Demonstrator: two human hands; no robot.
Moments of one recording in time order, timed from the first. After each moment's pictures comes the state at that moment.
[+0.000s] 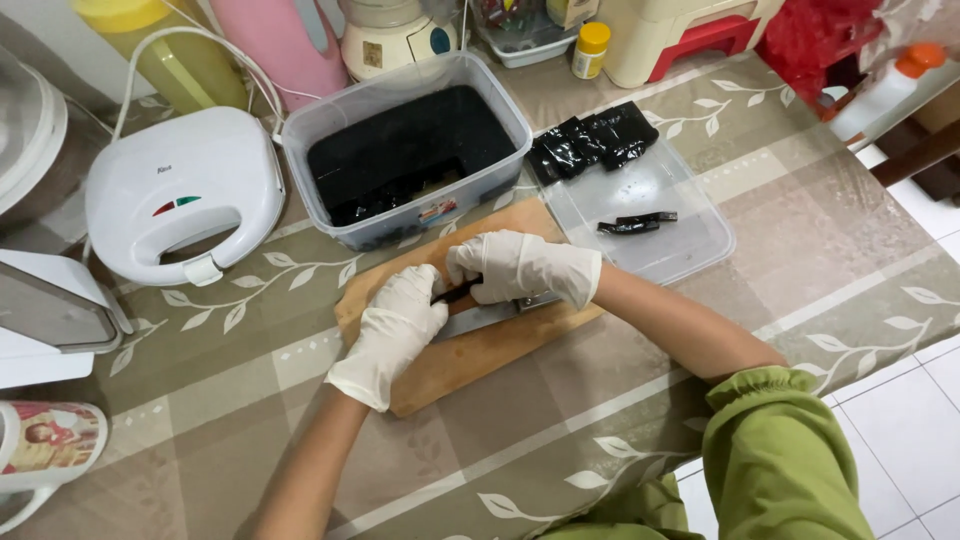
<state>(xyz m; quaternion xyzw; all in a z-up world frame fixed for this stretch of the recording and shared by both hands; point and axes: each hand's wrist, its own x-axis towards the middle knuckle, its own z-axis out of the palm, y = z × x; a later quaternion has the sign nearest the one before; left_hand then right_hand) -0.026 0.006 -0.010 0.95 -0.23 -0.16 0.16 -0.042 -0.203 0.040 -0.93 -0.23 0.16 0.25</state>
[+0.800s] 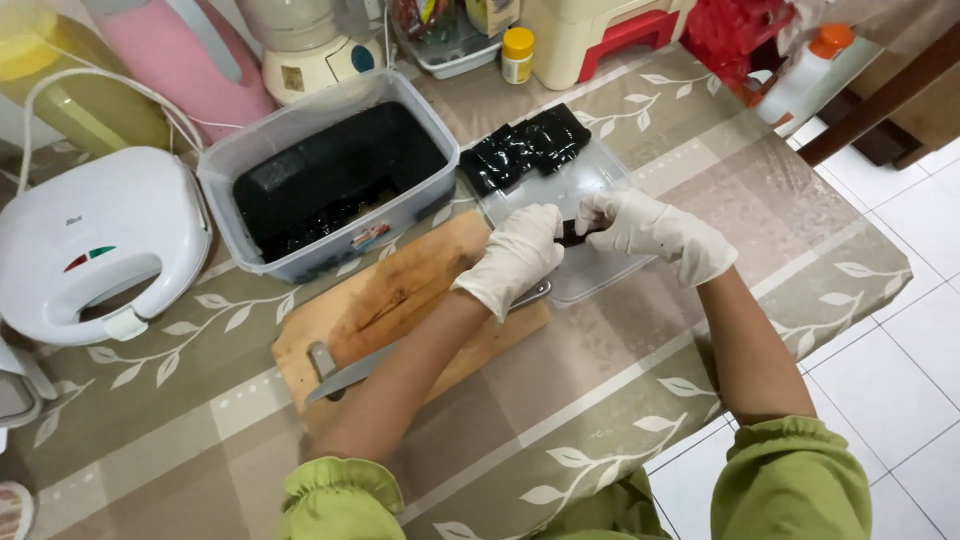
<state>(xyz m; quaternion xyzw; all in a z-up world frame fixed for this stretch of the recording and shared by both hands) -0.003 -0.264 -0.055 0.86 -0.45 -0.06 0.23 -0.107 -0.463 0.000 -0.86 0.03 0.09 0.51</state>
